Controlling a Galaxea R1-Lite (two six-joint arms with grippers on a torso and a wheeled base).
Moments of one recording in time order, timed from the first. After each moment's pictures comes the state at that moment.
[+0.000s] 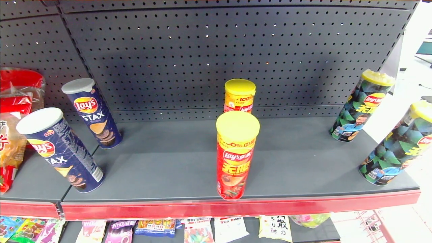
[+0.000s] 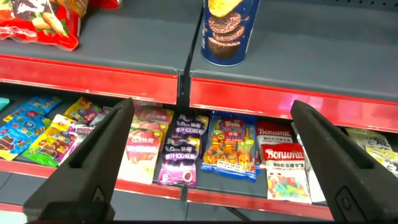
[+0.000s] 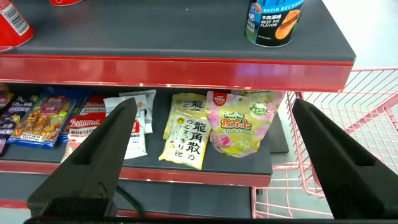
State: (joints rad) left arm 0.07 0.08 0.00 -0.01 0.06 -0.07; right arm 0.07 0.09 0.00 0.00 0.02 0.00
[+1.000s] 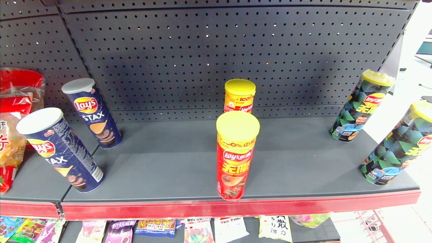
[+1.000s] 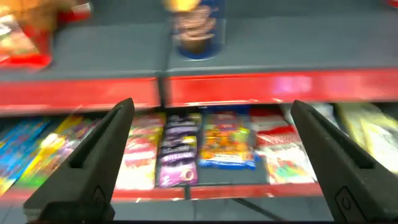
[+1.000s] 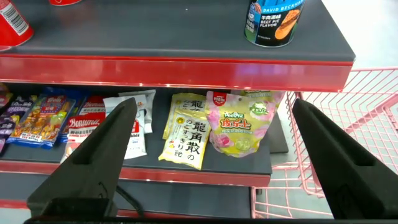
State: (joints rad) left arm 0.02 0.08 0.00 0.00 -0.05 0.04; right arm 0.07 0.09 0.00 0.00 0.02 0.00
